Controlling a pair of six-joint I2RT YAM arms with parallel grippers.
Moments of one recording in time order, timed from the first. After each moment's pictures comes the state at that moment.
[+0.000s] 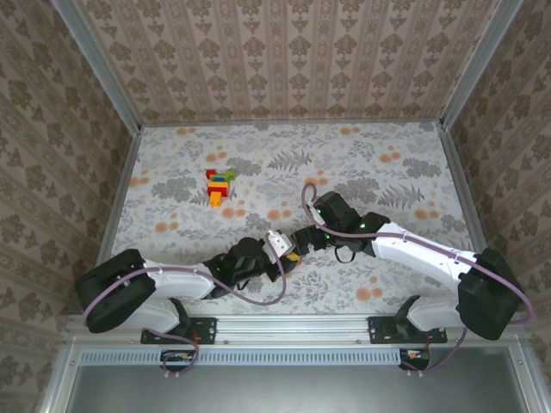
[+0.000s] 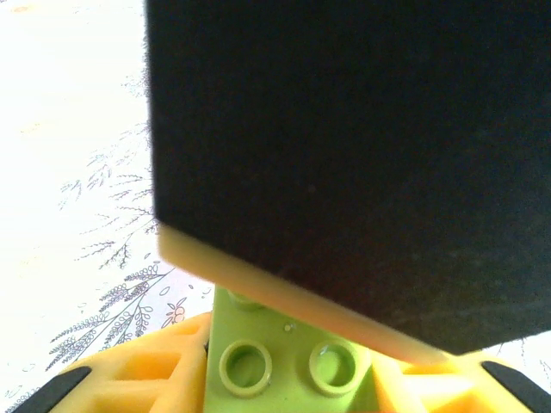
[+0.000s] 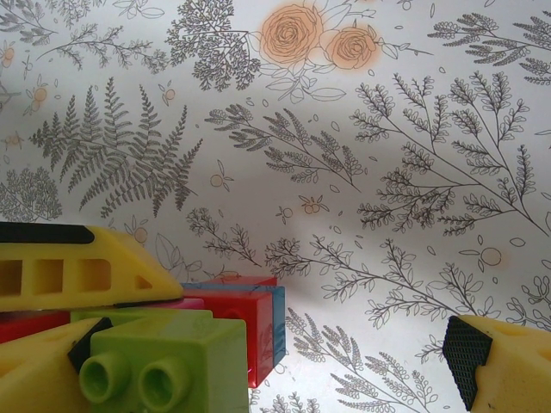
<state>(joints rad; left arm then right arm) -1.07 1.36 0.34 0.61 0.03 -0.01 0.73 1.32 0.85 -0.47 -0.08 0.37</state>
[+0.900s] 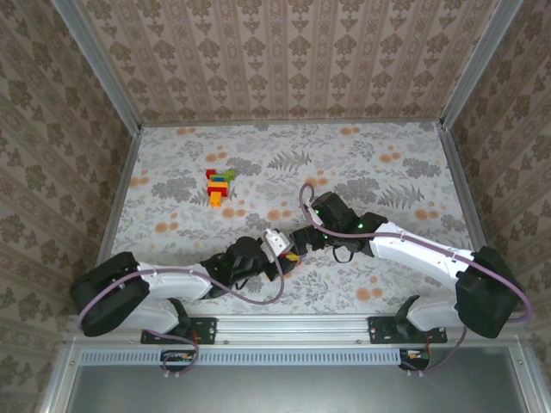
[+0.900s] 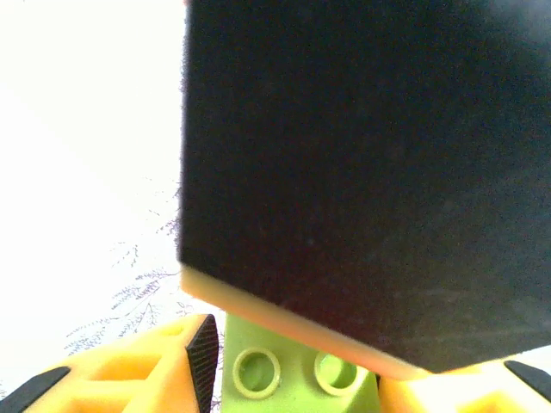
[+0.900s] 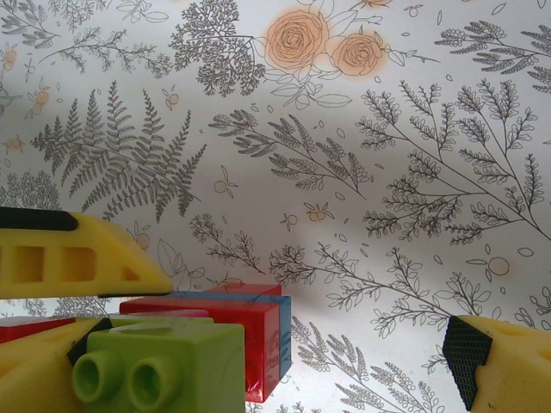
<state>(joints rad) -1.06 1.31 0.34 0.58 0.03 -0.01 0.74 1.34 0.86 -0.45 -0.06 0.37</state>
